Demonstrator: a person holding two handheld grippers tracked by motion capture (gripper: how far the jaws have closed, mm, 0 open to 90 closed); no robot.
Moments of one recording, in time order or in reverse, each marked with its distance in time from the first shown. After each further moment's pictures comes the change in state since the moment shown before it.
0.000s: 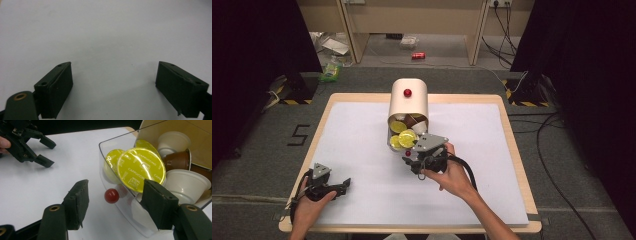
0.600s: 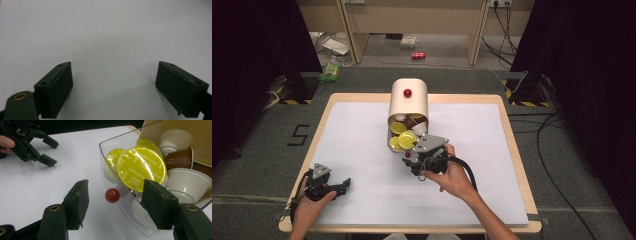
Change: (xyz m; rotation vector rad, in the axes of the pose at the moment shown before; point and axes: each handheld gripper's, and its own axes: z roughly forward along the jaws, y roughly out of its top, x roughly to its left) left arm 0.000 0.000 0.000 0.000 0.000 0.000; right arm 0.002 -0.001 -0.002 0.007 0.014 0.010
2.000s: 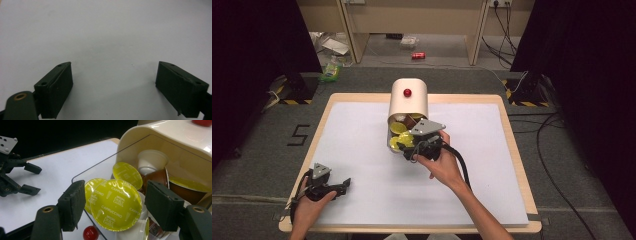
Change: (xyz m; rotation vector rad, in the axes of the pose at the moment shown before) left arm 0.000 0.000 0.000 0.000 0.000 0.000; right arm -0.017 0.025 0.016 -0.072 -0.081 0.115
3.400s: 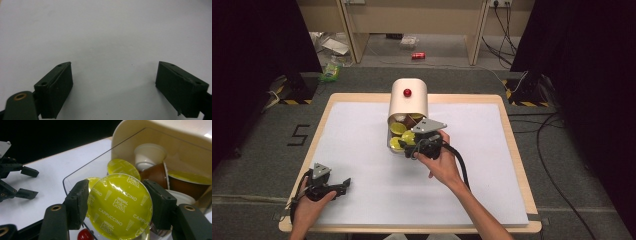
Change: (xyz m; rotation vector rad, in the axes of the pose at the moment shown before) left arm 0.000 0.000 0.000 0.000 0.000 0.000; right arm -0.006 -0.006 0.007 -0.003 -0.002 0.060
